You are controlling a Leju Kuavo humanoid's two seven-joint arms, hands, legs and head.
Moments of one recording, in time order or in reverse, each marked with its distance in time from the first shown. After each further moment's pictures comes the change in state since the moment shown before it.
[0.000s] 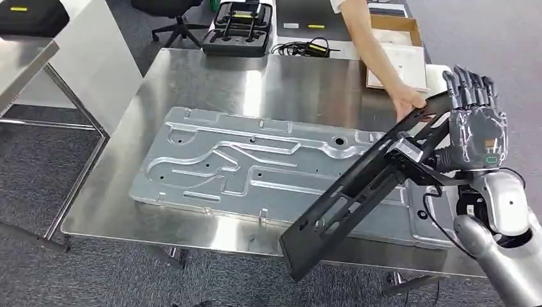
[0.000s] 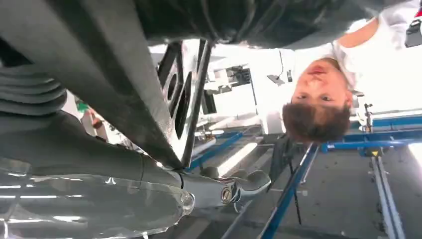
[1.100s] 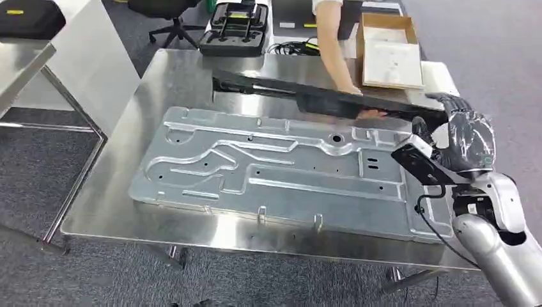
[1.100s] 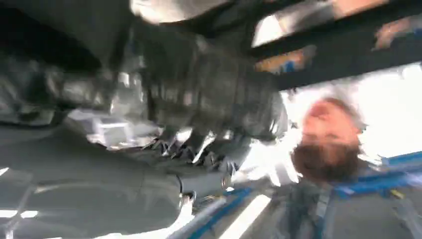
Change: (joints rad) left arm -0.001 0.000 0.003 0.000 -0.019 0.000 0.001; right arm 0.017 0.020 -0.024 0.019 -0.273 0.035 -0.018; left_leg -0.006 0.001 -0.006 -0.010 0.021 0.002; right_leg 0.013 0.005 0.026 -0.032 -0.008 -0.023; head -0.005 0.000
